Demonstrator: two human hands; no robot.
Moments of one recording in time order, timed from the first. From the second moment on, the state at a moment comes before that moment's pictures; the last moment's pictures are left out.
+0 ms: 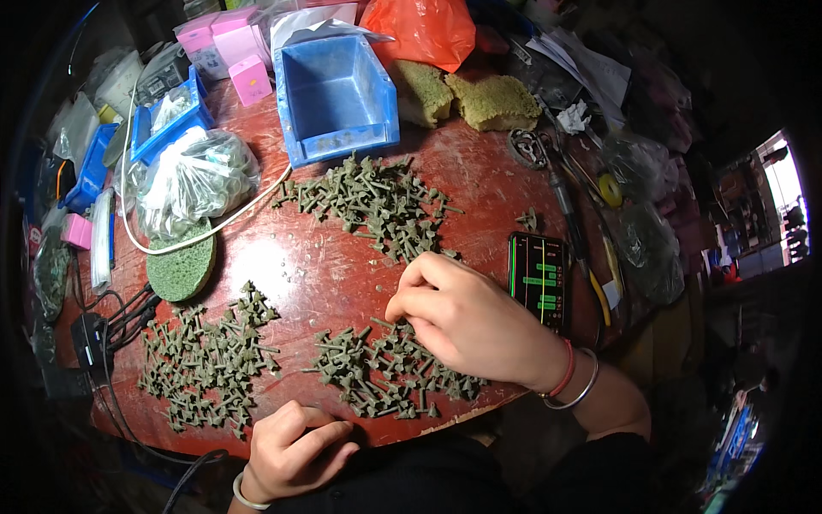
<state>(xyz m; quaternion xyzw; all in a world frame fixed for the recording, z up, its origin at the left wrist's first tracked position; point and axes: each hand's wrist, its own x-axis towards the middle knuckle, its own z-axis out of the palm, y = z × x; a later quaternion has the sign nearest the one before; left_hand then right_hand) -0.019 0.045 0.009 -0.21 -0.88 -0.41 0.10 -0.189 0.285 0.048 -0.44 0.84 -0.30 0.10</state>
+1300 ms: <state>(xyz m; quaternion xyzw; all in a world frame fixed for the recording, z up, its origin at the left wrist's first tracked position) -0.019 0.045 0.010 -0.21 -0.88 -0.42 0.10 -0.198 0.285 0.067 -0.42 0.81 -0.34 0.22</state>
